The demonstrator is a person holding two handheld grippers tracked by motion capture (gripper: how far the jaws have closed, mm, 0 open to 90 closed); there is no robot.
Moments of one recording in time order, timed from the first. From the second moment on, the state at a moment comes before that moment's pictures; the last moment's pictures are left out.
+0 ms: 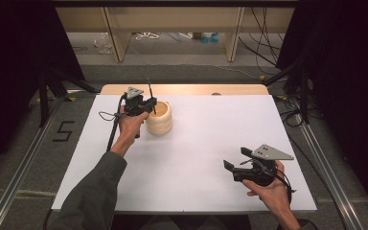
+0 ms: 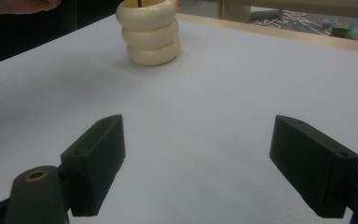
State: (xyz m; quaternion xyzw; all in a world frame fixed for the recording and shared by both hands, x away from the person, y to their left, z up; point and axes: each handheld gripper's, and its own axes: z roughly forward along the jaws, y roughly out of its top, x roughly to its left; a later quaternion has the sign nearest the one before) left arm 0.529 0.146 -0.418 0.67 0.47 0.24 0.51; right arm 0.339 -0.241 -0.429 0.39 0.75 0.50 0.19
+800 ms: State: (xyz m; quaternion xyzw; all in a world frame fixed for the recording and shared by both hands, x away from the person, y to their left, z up) left arm 0.527 0.150 -0.419 0.66 0.48 0.25 0.51; right arm 0.339 -0.243 -0.428 0.39 0.76 0.48 0.19
